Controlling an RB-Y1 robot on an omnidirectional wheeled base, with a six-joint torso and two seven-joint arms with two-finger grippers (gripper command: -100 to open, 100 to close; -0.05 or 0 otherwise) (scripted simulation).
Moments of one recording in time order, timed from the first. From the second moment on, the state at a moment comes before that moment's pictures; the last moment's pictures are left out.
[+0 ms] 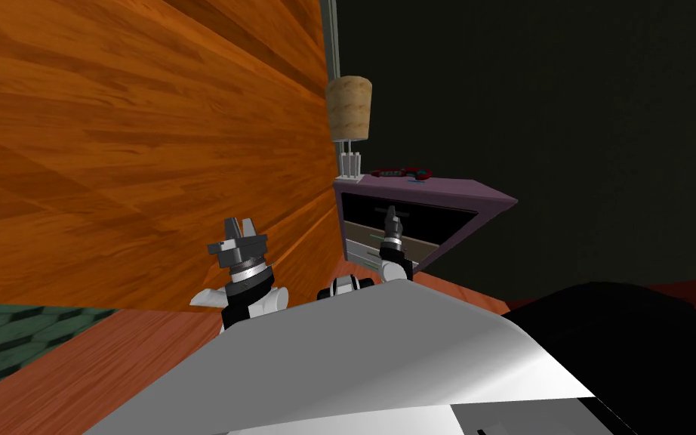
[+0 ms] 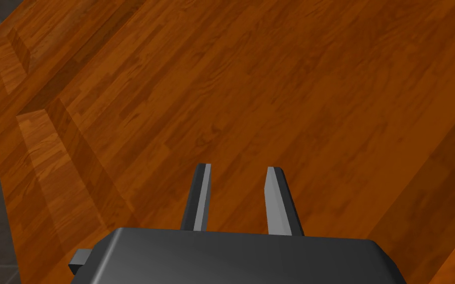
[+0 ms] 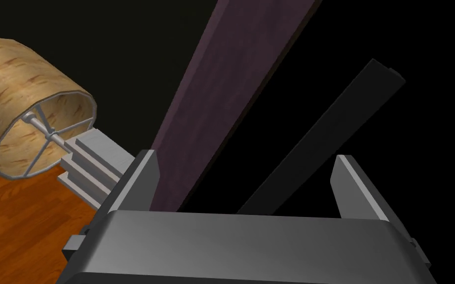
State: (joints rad) left arm 0.49 -0.04 -0.04 -2.26 -0.01 -0.59 0.13; right arm 0.41 -0.16 0.40 -2.21 -1.31 -0.83 -1.08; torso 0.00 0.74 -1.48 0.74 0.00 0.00
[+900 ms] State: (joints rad) left arm 0.49 -0.04 -0.05 -2.26 -0.01 -0.59 0.13; right arm 0.40 0.04 0.47 -2.19 -1.51 -0.88 -1.25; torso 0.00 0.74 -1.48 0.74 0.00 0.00
